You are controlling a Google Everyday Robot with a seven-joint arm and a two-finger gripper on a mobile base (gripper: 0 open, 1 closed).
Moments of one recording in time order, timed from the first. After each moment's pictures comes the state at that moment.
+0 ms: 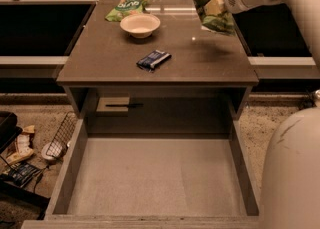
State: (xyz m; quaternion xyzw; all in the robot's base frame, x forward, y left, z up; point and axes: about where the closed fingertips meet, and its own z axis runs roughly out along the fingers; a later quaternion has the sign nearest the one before) arm 0.820 -0.188 0.942 -0.26 0.84 0.11 0.47
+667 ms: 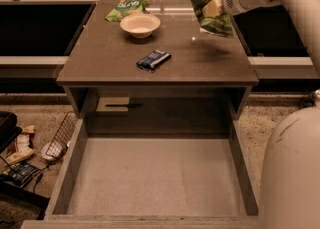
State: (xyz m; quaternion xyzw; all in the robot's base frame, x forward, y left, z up) arm 0.822 -0.183 0.933 -0.27 0.84 0.11 0.46
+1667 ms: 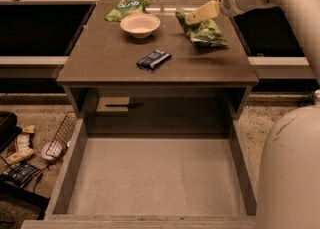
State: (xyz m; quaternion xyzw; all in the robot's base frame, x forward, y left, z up) arm 0.824 -0.177 0.926 -0.27 0.84 0.11 0.46
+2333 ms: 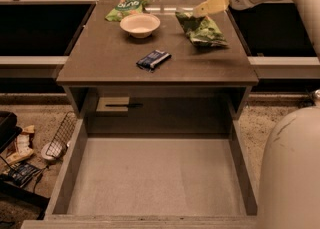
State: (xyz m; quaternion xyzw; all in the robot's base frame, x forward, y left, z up) arm 0.820 -0.195 0.948 -0.26 0.84 0.11 0.46
